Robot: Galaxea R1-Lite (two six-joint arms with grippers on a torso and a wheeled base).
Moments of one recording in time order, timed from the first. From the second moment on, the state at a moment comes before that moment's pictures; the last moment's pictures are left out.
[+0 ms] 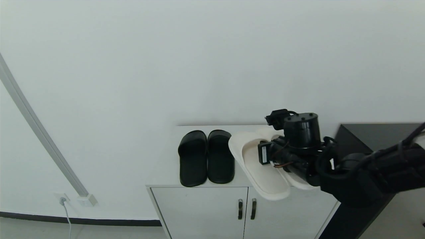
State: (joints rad) left arm 0.00 0.00 0.00 0.00 0.01 -0.08; right arm 0.69 1.90 -0.99 -0.60 -0.35 0.12
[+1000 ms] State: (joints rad) left arm 0.00 0.00 0.00 0.00 0.01 -0.08; right arm 0.77 1.50 -0.60 -0.60 0.11 0.08
